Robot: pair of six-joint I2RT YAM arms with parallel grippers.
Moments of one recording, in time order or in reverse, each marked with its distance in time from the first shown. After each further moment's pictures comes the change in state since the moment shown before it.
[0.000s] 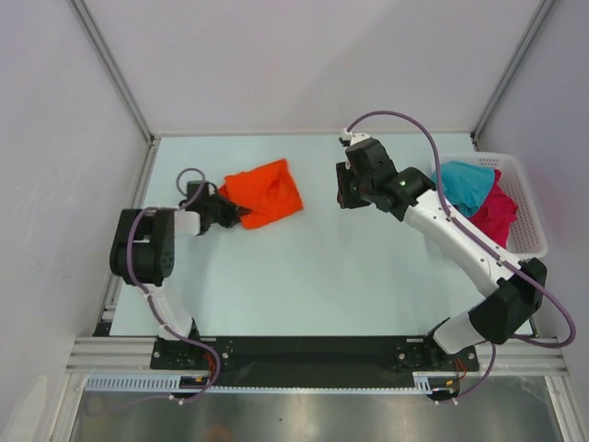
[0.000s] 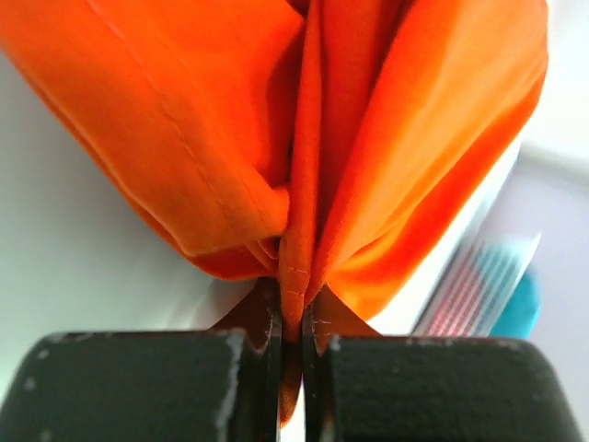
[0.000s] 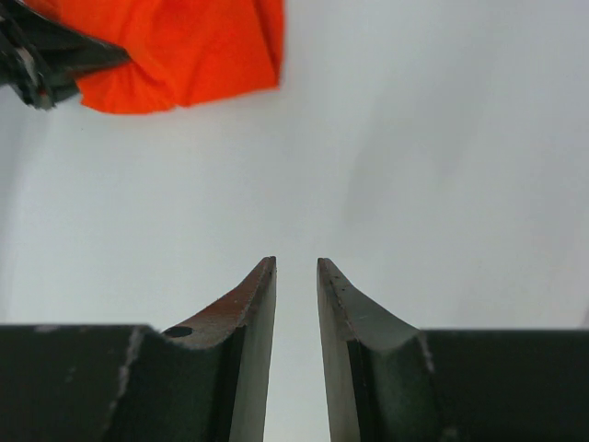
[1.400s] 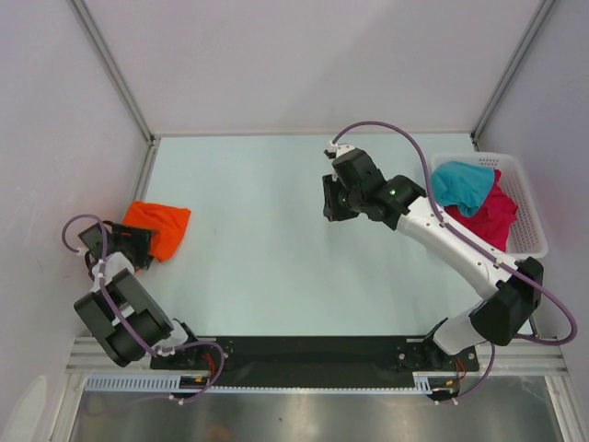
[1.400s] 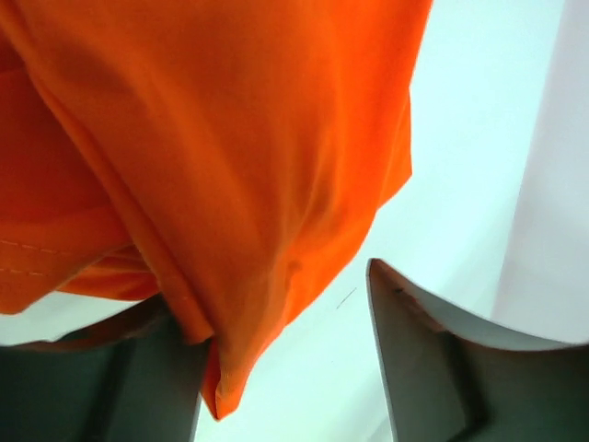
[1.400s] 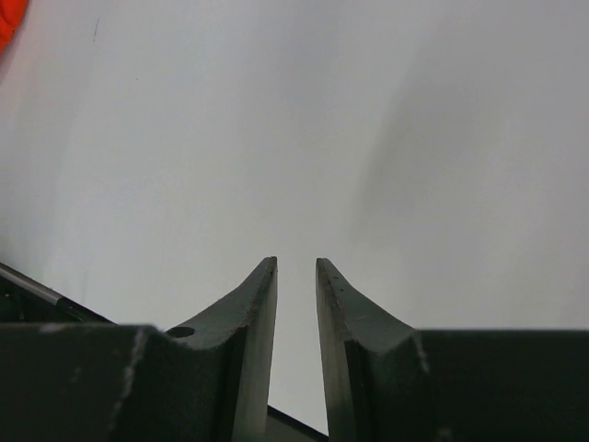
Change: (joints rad) left arm 0.793 -0.545 -0.241 -0.389 -0.045 0.254; right arm 0.098 -0.010 -0.025 -0.003 -0.052 0.053
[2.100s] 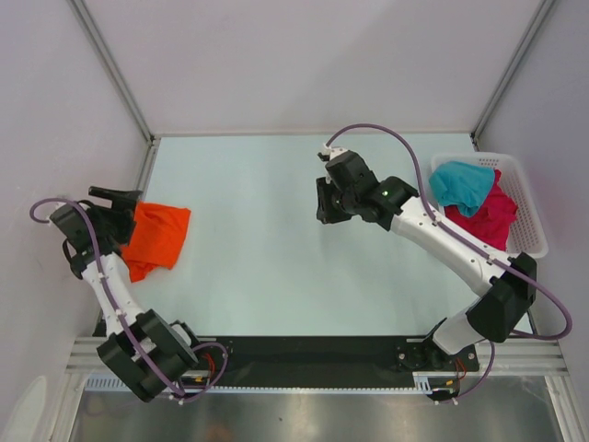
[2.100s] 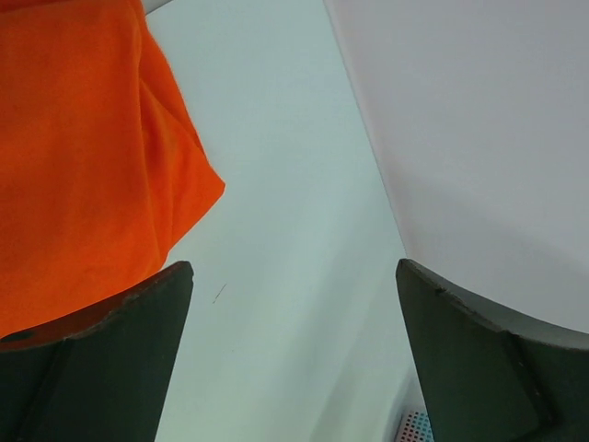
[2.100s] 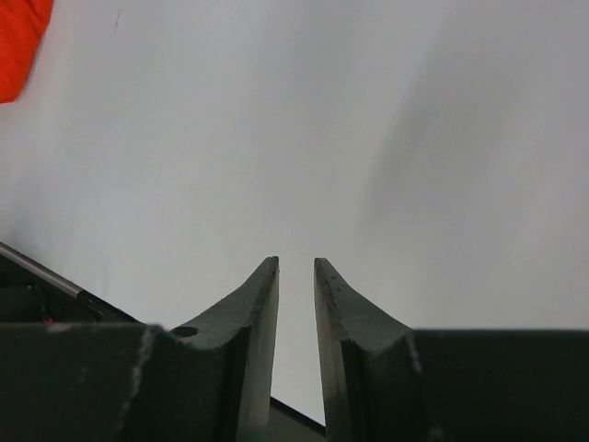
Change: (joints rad) left arm -0.006 -0.269 0.216 -0.134 0.108 0.001; right arm 0.021 0.028 -0.001 0.024 -0.029 0.034
